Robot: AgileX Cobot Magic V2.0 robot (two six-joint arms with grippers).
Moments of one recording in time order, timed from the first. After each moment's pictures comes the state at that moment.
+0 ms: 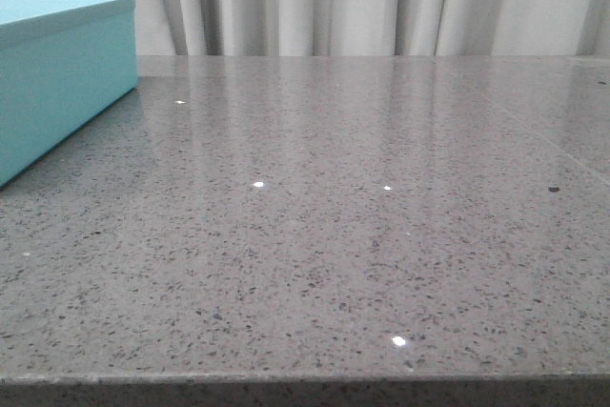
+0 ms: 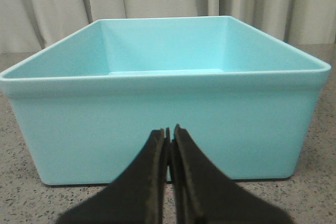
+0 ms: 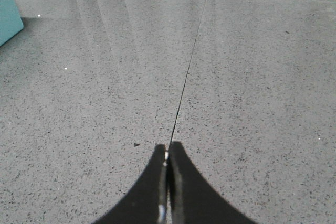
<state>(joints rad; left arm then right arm) -0.01 0.00 0.00 -0.08 0.09 0.05 0.41 0.23 -0.50 -0.21 0.66 0.37</state>
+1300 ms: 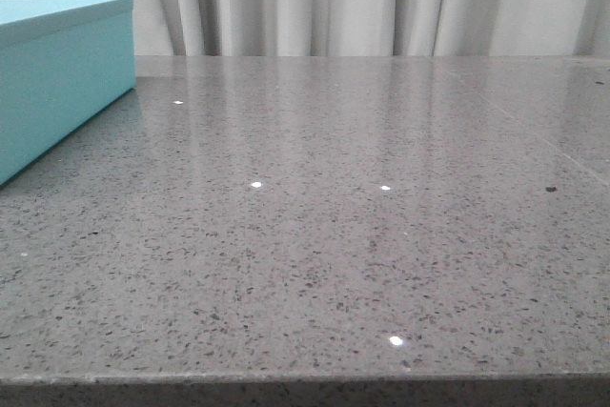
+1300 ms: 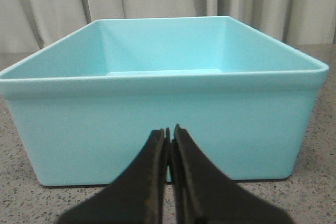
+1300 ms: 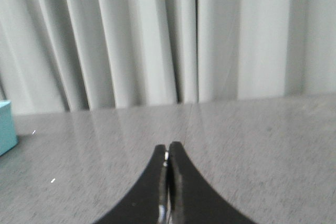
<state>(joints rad) -0.01 0.00 0.00 -0.08 0.09 0.05 0.17 0.09 -0.20 -0.16 0.06 0.35</state>
